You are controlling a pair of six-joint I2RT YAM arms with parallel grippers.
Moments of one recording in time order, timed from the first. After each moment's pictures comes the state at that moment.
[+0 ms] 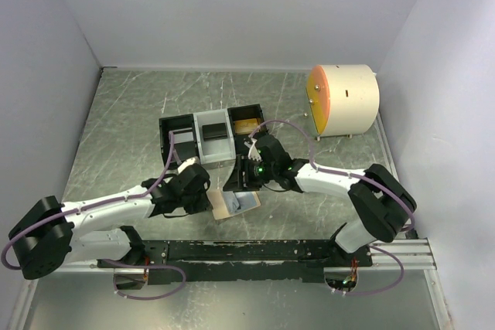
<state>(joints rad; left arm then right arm) -0.92 1.15 0.53 -0.37 -0.11 -1.11 0.78 1.51 0.71 0.10 -0.47 0.82</state>
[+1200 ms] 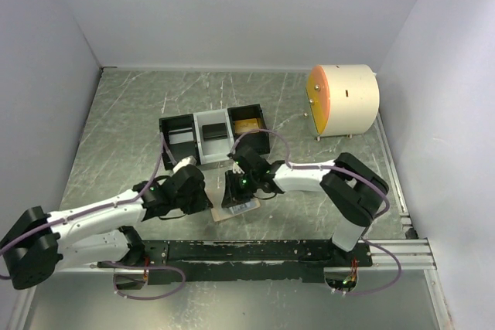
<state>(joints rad) -0.92 1.07 0.51 -0.39 -0.11 -1.13 0.90 1.70 0.80 -0.01 -0.40 0.74</state>
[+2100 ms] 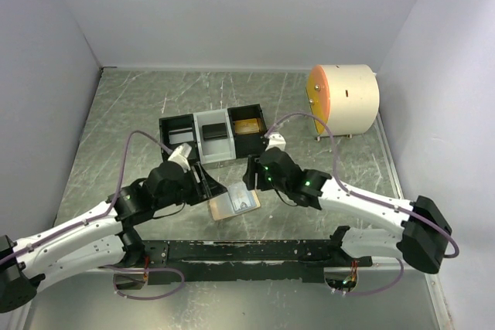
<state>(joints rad) -0.92 0.77 0.52 -0.29 -0.04 -1.12 0.96 1.19 0.74 -0.24 0.25 0.65</state>
